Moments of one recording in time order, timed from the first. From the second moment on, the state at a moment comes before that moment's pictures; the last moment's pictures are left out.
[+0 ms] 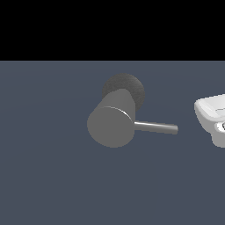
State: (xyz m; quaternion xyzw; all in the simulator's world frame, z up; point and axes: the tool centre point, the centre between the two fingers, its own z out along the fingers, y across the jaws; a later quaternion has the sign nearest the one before) arm -0.145 -0.292 0.250 -0.07 0.52 -0.27 0.81
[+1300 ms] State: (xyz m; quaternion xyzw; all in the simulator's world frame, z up) arm -0.152 -0.274 0.148 -0.03 0.61 -0.24 0.75
